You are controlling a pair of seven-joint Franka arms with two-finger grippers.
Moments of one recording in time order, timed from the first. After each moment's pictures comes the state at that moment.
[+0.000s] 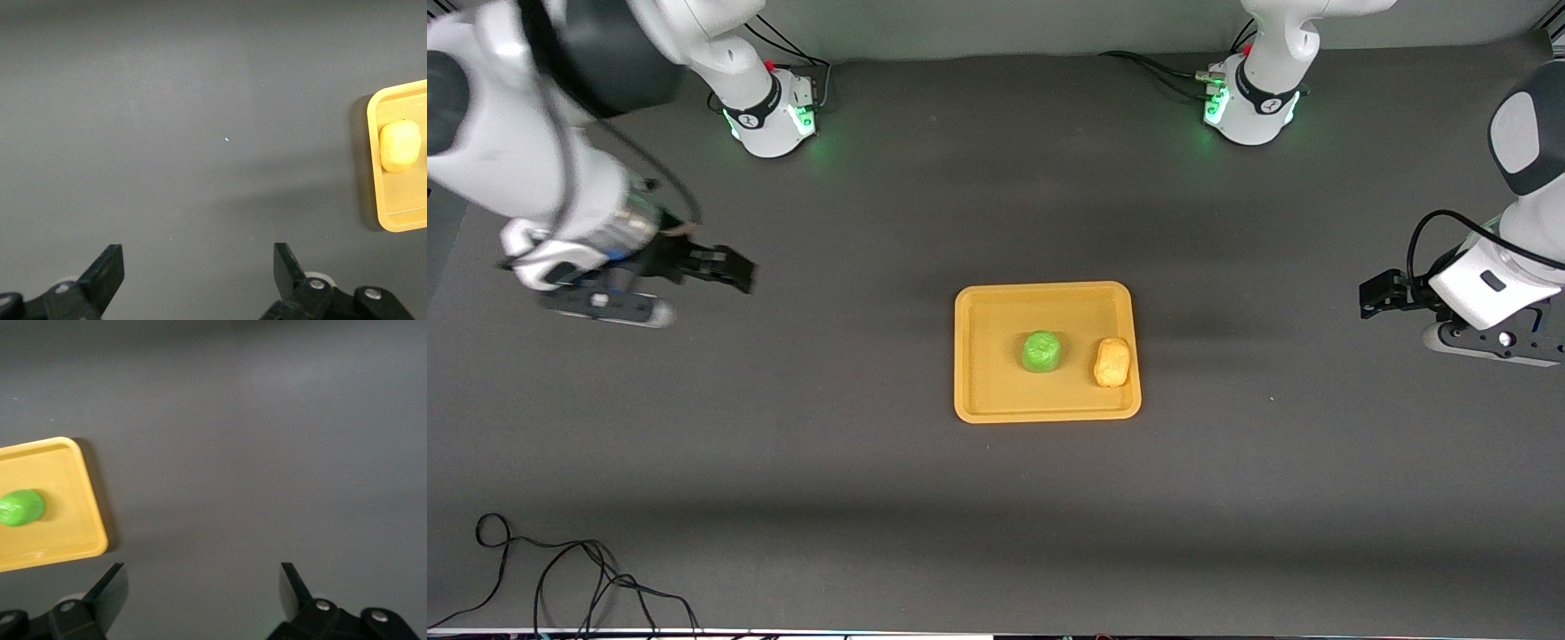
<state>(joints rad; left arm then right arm) -0.03 0.09 0.00 -1.74 0.01 1.82 0.14 0.32 0.06 -0.11 -1.62 0.04 1.62 0.38</state>
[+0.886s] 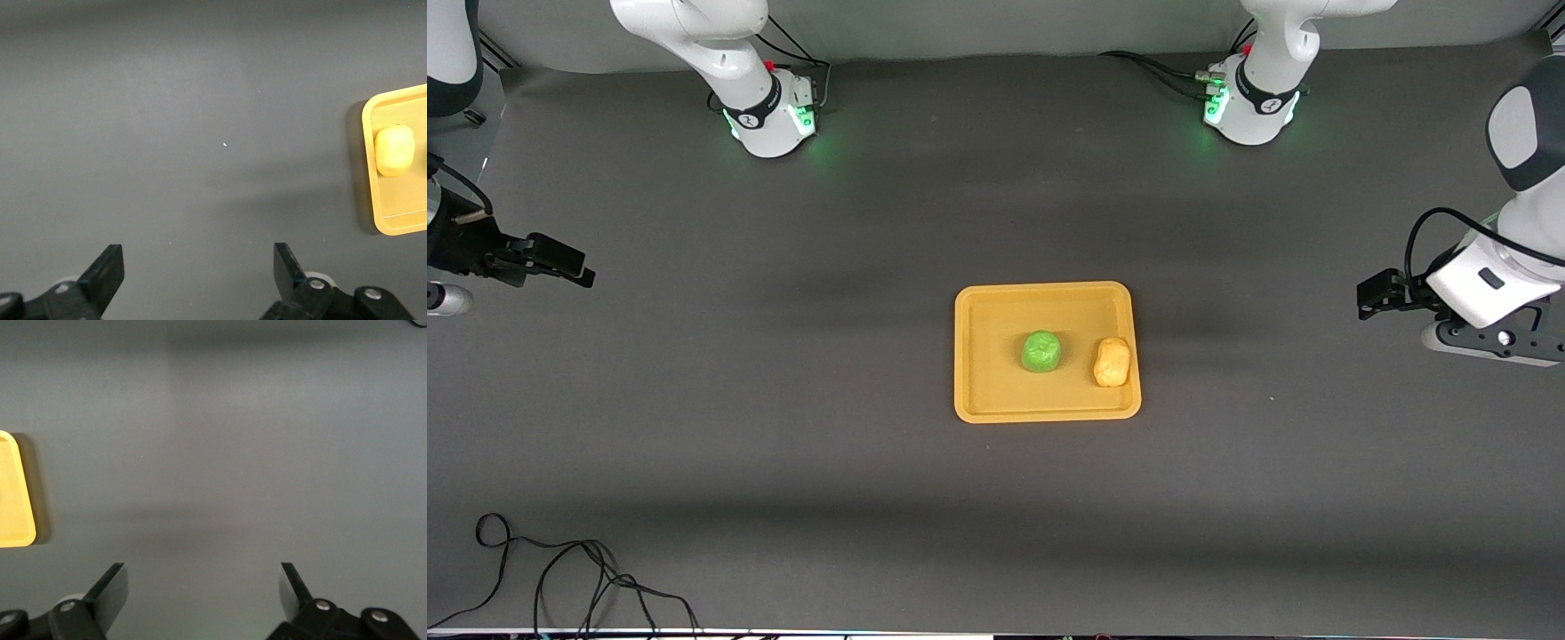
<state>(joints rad) -0.04 0.09 0.01 -1.73 0.01 1.82 0.13 -0.04 0.01 -0.01 -1.65 0.03 1.62 0.01</state>
